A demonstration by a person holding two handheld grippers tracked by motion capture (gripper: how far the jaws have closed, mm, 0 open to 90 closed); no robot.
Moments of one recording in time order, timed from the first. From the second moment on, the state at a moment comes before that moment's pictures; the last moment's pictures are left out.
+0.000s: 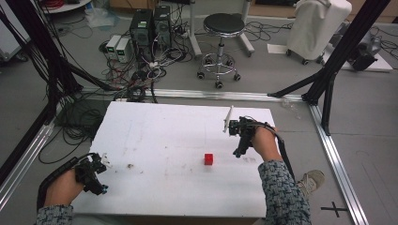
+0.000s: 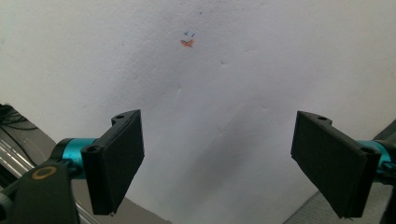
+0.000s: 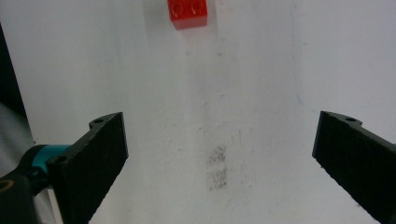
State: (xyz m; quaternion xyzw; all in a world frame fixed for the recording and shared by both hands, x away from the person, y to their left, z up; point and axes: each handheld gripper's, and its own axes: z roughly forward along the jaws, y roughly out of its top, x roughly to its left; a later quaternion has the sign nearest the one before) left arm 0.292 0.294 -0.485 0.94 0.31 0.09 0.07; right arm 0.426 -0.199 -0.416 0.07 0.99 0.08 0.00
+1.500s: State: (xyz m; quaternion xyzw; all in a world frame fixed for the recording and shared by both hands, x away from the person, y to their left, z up) left arm 0.293 0.292 -0.486 0.94 0.31 0.09 0.08; right arm 0.429 -0.119 -0.491 0.01 1.00 0.04 -0.01
